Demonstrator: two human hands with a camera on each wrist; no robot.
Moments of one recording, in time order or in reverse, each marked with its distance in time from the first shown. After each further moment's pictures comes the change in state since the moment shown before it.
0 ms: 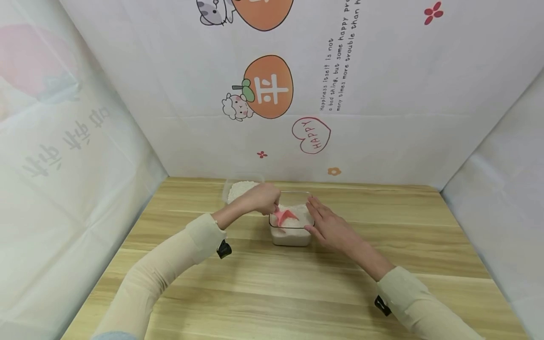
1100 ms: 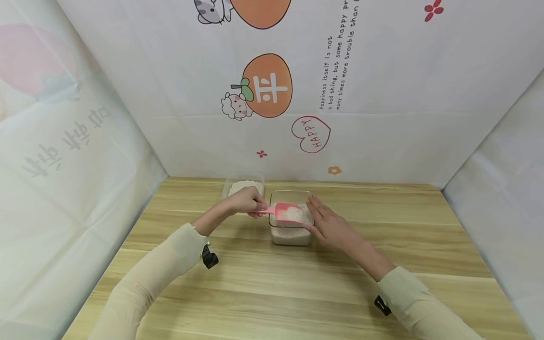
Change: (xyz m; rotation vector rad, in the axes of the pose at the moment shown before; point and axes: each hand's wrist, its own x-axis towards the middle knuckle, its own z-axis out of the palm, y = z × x) left_hand -0.026 -0.042 0.032 -0.834 0.036 -0.112; right_hand -0.001 0.003 0.002 -0.002 0.004 -0.005
